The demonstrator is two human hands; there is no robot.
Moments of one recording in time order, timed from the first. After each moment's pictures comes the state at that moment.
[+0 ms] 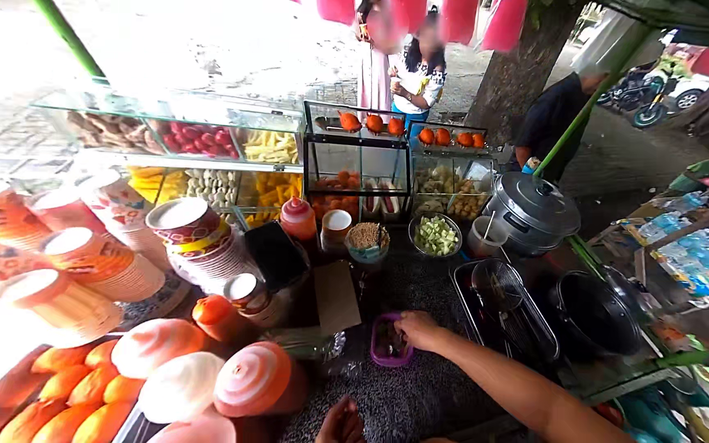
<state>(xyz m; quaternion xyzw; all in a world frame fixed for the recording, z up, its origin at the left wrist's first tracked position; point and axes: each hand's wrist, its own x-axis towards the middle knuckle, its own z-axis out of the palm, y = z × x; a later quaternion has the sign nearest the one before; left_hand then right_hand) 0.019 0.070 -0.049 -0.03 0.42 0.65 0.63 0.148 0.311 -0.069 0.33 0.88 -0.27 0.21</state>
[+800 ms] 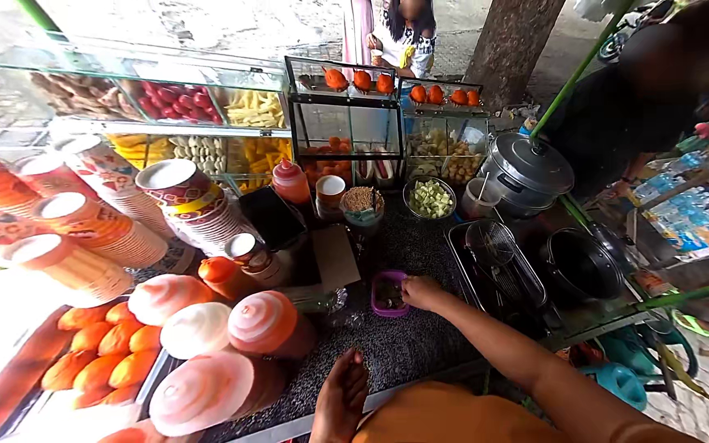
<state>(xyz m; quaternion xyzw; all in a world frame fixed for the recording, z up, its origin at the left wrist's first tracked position) 0.020 0.054 -0.031 -0.02 0.42 0.63 0.65 0.163 0.289 -0.068 0.41 0.85 -0.27 0.18</state>
